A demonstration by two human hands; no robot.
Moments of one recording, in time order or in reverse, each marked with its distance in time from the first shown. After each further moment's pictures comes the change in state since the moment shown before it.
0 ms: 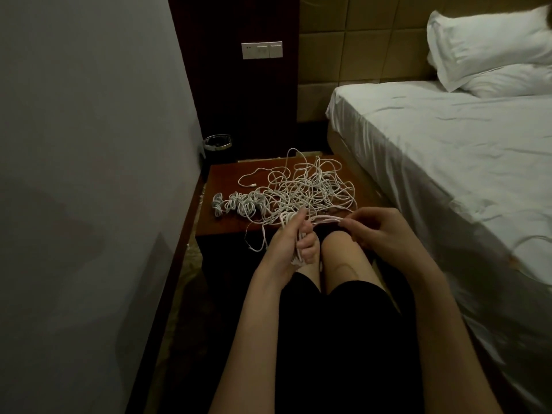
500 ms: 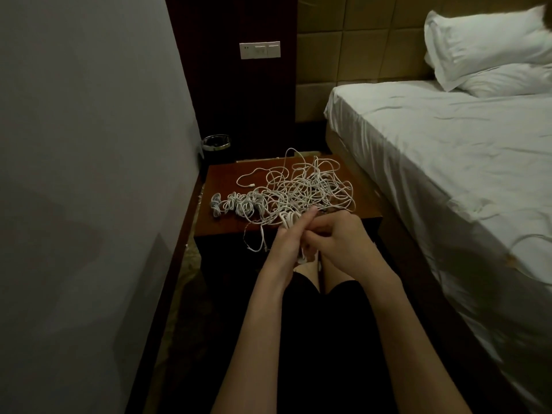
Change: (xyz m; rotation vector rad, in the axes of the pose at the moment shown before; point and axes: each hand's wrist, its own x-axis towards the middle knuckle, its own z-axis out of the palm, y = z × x) left_hand 0.001 -0.003 0.004 0.252 0.208 0.121; right_hand 0.000 -0.021 0.044 -0.133 -0.043 -0.145
